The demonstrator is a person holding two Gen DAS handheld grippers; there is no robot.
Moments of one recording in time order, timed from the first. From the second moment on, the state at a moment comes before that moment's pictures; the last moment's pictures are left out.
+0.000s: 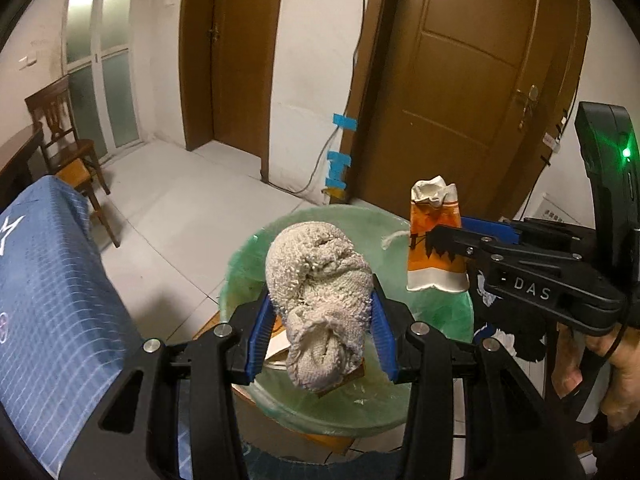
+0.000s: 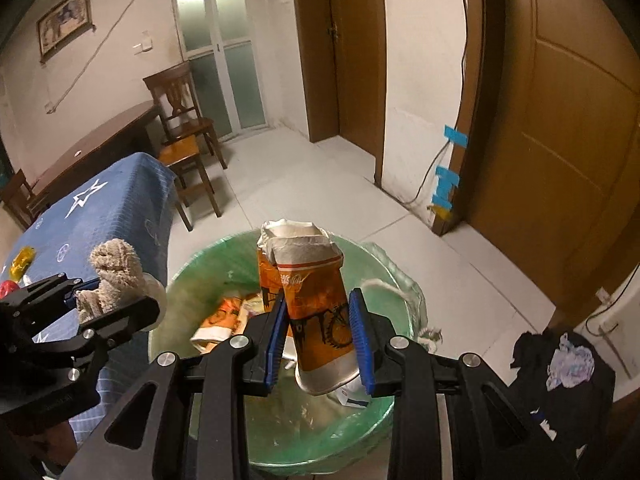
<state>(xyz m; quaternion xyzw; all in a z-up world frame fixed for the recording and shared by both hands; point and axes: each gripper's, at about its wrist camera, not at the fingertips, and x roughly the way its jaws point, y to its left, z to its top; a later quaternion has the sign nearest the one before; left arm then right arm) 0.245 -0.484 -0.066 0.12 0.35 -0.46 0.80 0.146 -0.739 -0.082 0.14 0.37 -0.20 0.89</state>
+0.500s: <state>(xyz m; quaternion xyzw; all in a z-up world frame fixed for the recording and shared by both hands) 0.251 -0.500 -0.078 0.13 0.37 -0.45 0.80 0.151 -0.741 -0.102 0.15 0.38 -0.21 0.89</state>
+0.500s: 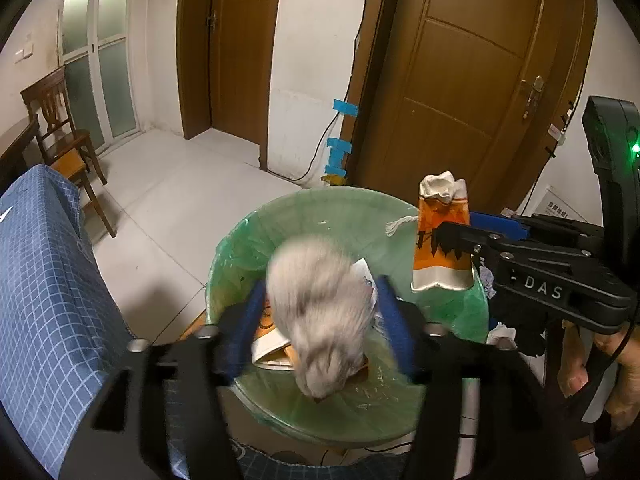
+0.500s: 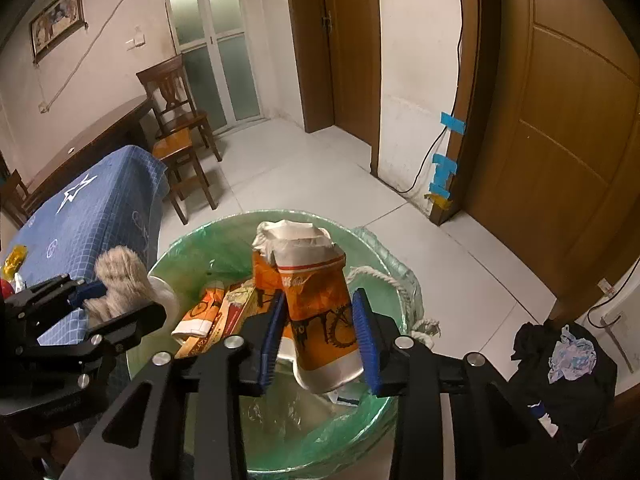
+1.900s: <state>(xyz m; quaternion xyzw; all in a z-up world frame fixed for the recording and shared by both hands) 0.238 -0.120 -0.045 0.05 0.34 -0.27 0.90 0.047 -0.458 -0.062 0.08 0.26 -0.02 0.96</state>
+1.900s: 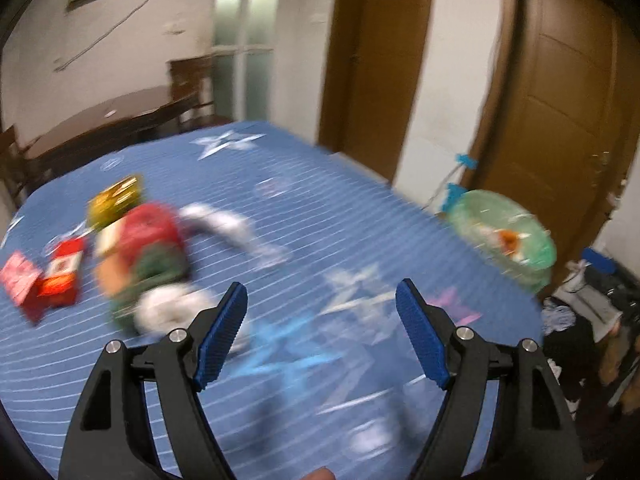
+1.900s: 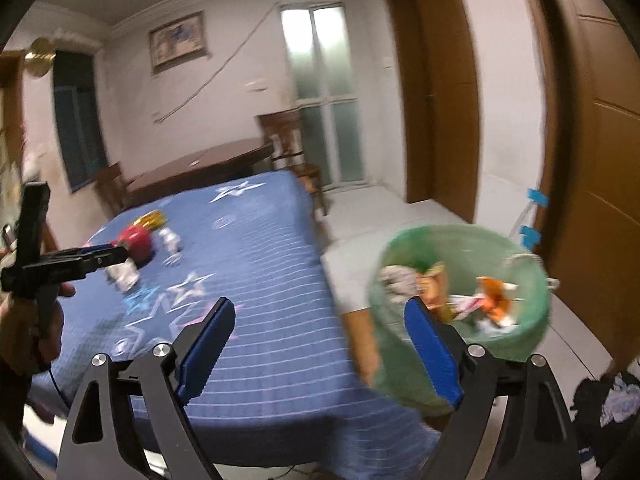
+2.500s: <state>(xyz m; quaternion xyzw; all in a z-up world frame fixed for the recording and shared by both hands) 0.306 0.030 -0.077 0.05 0.40 -0.17 0.90 0.293 -0.200 -0.089 -0.03 0.40 0.24 0.88</state>
